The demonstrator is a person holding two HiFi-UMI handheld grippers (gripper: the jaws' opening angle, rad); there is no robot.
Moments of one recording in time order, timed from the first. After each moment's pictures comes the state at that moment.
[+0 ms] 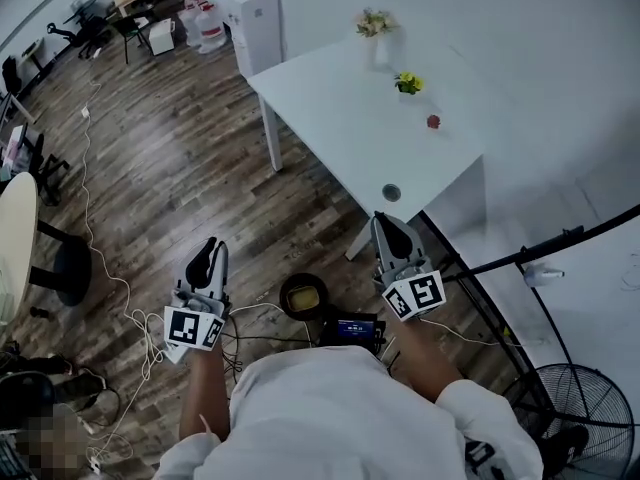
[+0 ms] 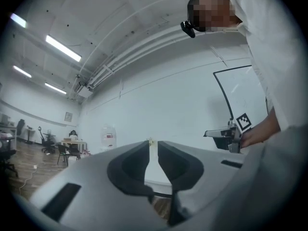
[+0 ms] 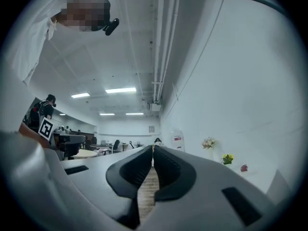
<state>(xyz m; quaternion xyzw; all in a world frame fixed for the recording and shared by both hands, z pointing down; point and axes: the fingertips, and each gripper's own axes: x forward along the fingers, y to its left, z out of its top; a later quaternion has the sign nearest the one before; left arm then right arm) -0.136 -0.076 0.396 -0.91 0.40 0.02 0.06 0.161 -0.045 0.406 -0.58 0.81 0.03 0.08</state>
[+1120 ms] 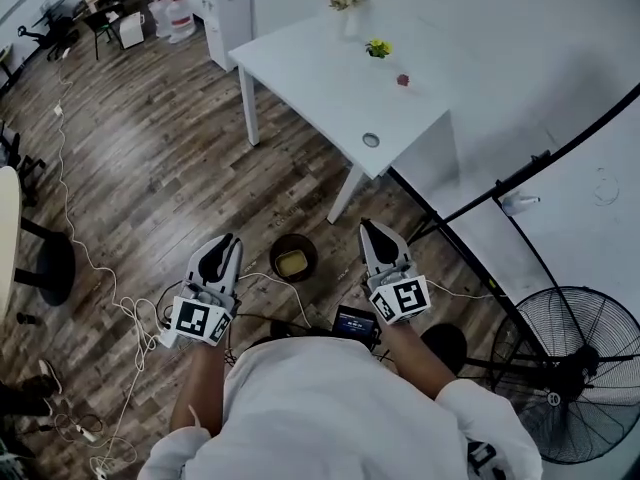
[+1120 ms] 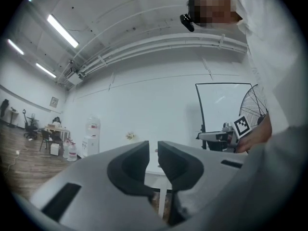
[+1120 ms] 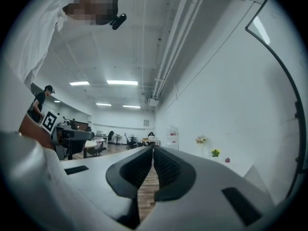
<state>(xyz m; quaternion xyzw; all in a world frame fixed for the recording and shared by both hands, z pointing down) -0.171 0.059 0.424 -0.95 0.31 0.02 0.01 0.069 0.118 0.426 -0.62 0.78 0.03 0.03</state>
